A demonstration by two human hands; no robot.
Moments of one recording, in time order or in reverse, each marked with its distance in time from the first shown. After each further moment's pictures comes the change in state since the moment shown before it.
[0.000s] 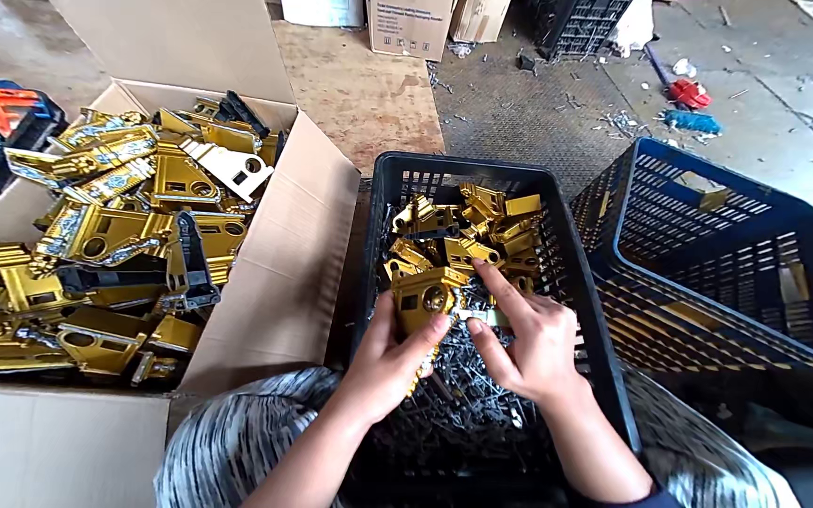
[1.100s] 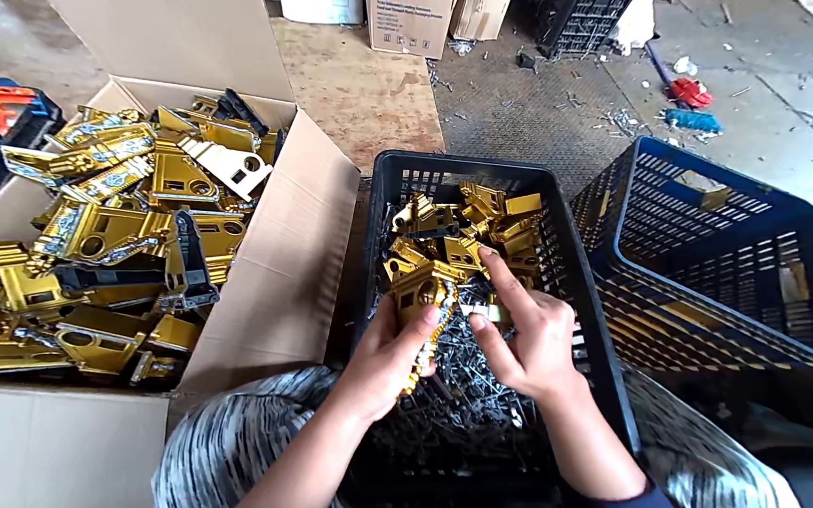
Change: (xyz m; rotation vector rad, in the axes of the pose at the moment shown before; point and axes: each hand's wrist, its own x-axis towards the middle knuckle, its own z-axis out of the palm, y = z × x) left_hand 0.002 0.003 0.002 -0.163 -0.008 -0.083; right_hand 0.005 0.002 0.001 0.067 0.019 0.023
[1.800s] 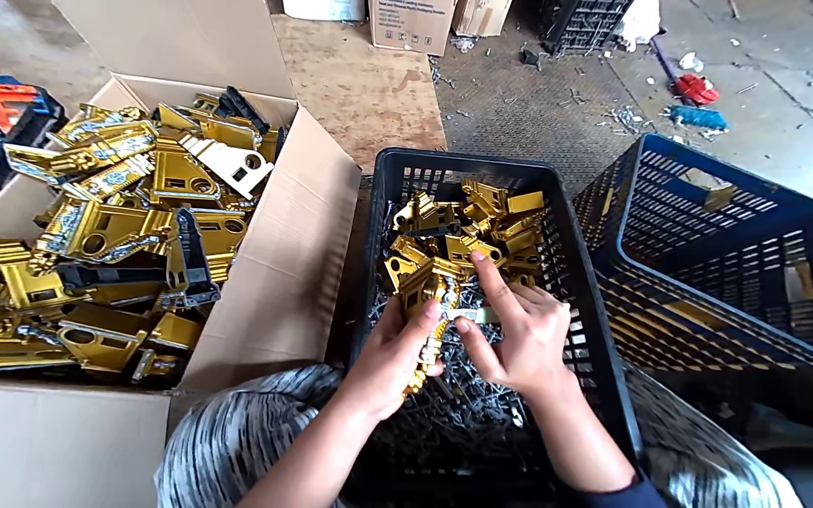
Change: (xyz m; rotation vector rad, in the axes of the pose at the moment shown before) left_hand 0.002 -0.002 0.005 -0.090 0.003 -0.068; right_hand -0.002 -0.001 0.012 -0.133 0.072 -0.106
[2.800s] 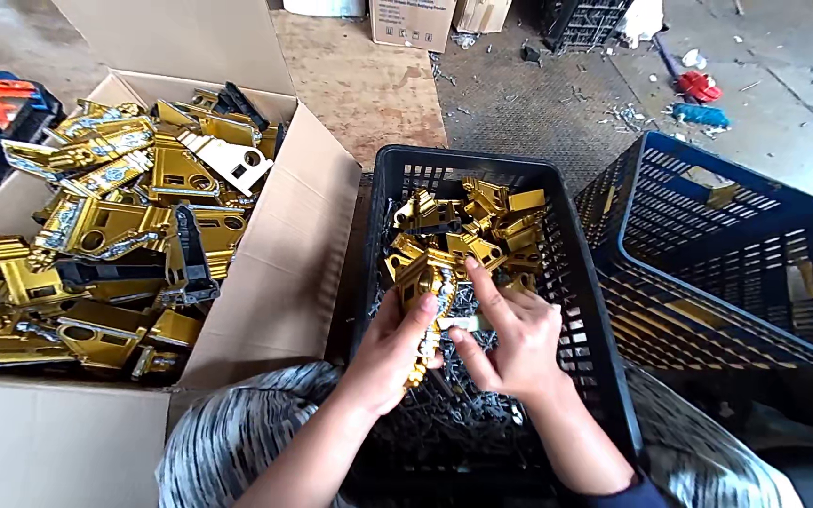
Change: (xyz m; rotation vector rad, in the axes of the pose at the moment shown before) left_hand 0.001 -0.001 0.000 -0.010 0.012 0.062; right_hand -0.006 -0.003 0.003 0.073 -0.025 -0.014
